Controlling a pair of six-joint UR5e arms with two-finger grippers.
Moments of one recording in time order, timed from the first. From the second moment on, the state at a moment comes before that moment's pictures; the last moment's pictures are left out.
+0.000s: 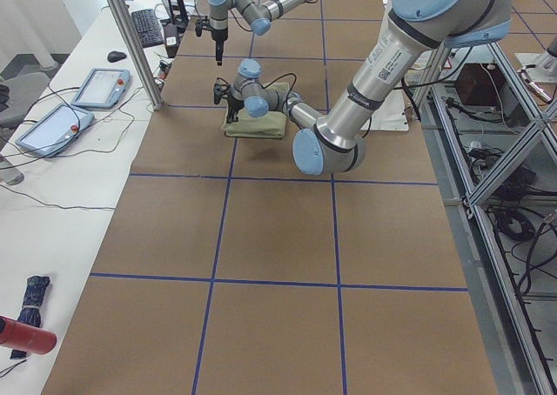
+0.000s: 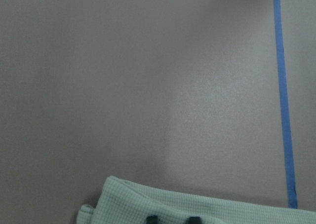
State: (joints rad) left arm -0.67 -2.35 -1.22 -2.14 -1.72 -1.34; right arm 0.88 -0.65 1.16 -1.49 1.98 0.81
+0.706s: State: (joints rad) left arm -0.68 -2.33 -1.24 -2.14 -1.72 -1.25; right arm 0.88 -0.65 1.16 -1.49 1.98 0.81
